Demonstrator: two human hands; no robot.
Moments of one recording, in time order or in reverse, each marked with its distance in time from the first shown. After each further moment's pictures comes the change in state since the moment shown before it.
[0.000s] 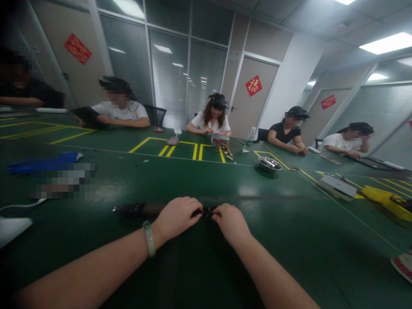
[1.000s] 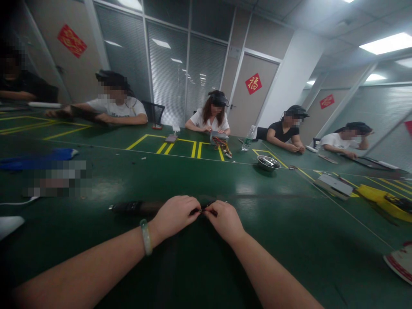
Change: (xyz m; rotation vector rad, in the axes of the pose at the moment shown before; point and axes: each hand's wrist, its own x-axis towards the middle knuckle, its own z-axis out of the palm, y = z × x) left_hand 0.000 -0.001 0.001 -0.009 0.003 0.018; right_hand 0.004 0.002 0.017 0.177 0.193 -0.230
